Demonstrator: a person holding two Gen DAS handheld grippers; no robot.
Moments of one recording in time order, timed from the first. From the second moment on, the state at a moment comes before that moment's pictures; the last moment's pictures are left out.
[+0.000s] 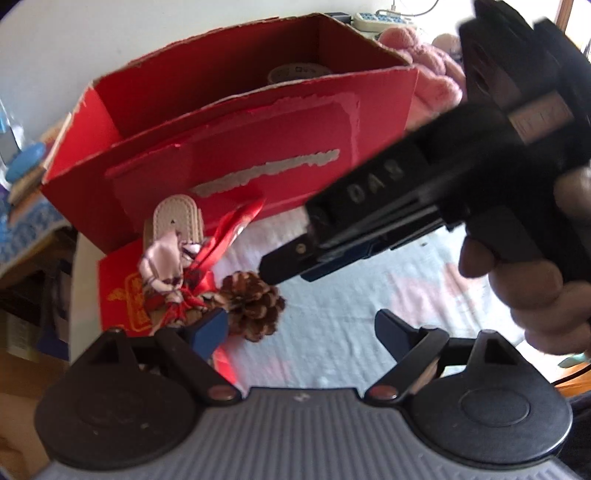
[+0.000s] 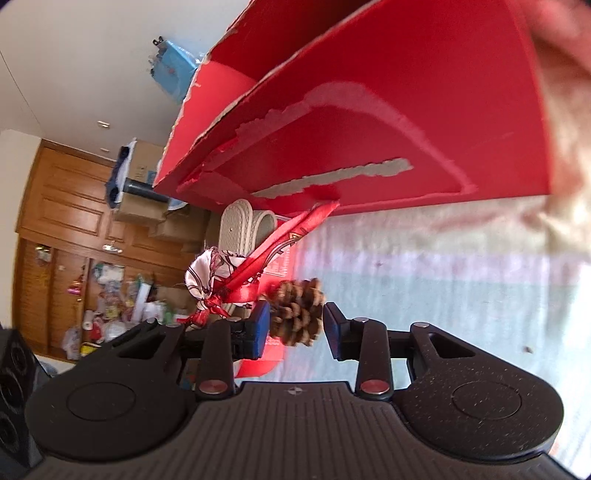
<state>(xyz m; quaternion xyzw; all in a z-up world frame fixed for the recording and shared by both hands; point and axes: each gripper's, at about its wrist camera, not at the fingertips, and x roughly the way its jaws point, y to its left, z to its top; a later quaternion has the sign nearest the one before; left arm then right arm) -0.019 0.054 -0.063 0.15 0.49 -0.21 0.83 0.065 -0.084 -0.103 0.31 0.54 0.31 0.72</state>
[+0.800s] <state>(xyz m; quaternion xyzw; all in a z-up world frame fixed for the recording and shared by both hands) -0.014 0.039 -0.077 0.16 0.49 -0.22 0.83 0.057 -0.146 -0.108 0.34 0.56 0.28 0.70</state>
